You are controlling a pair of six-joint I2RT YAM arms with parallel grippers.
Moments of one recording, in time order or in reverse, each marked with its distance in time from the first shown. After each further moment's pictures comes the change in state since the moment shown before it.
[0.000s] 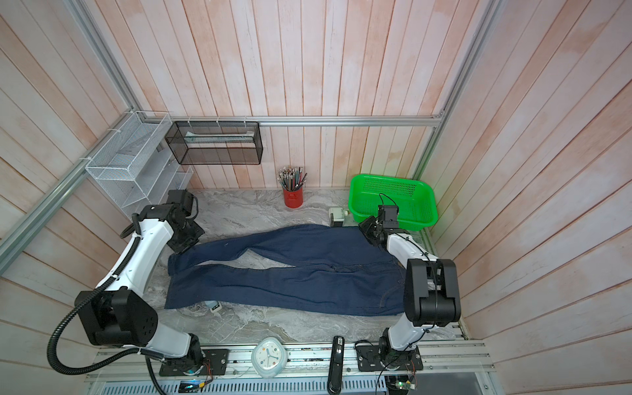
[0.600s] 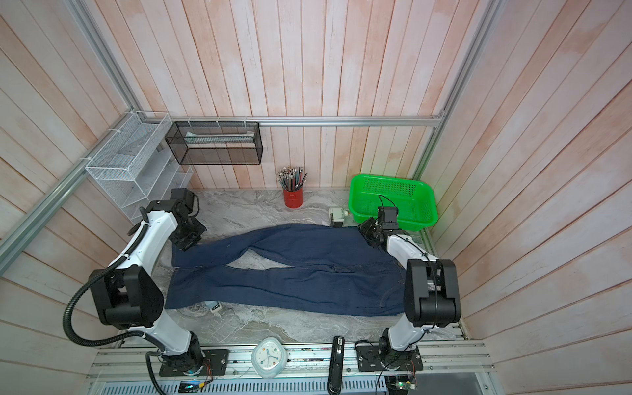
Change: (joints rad) left arm 0.050 0.164 0.035 0.047 0.063 0.018; right arm 0.002 -0.002 -0.018 0.000 -0.014 0.000
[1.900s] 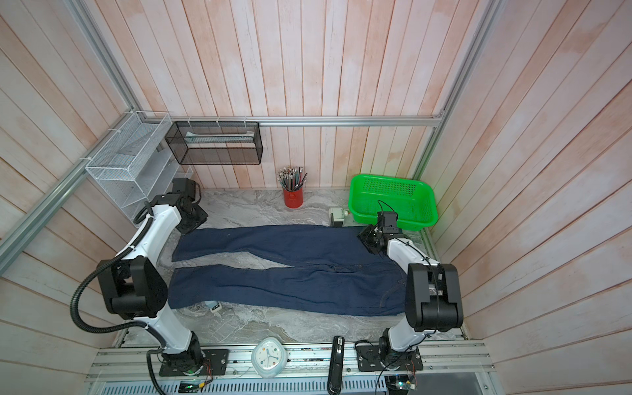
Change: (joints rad) left arm -0.009 0.058 0.065 0.206 -0.068 0.063; right arm 0.000 -0.045 -0.064 -0.076 -0.021 -0.051
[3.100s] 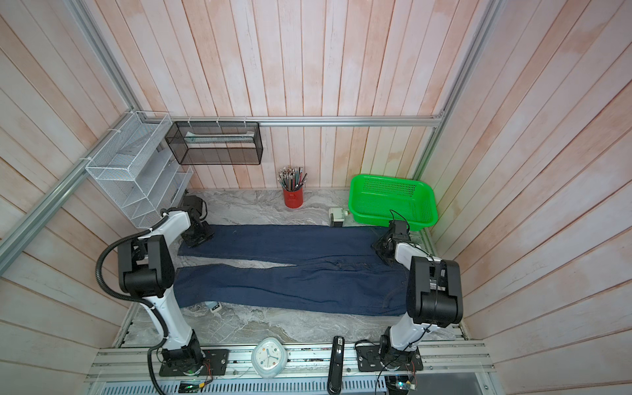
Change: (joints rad) left arm 0.044 0.180 -0.093 0.123 0.079 0.178; right arm -0.121 0.044 -0.060 -0.023 0.155 -0.117
